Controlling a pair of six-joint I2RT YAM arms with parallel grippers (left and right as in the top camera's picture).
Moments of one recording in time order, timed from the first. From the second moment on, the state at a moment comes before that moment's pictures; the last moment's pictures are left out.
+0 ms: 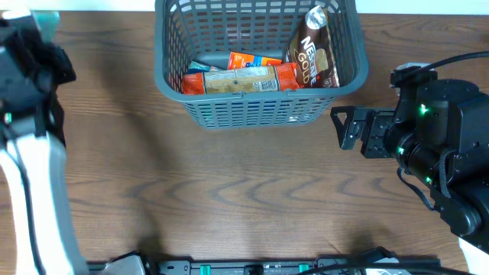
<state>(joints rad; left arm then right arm) 0.30 1.35 1.36 -0.43 -0.03 0.06 0.34 1.15 1.73 -1.33 0.09 0.33</state>
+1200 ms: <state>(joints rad) -0.26 1.60 1.36 0.15 0.13 0.84 0.34 1.15 1.73 -1.33 0.09 0.33</state>
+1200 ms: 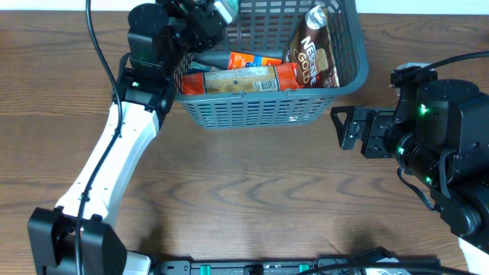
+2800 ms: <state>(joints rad) -0.28 0.59 1.36 -1.49 -0.04 0.16 0.34 1.15 1.73 -1.33 0.09 0.33</state>
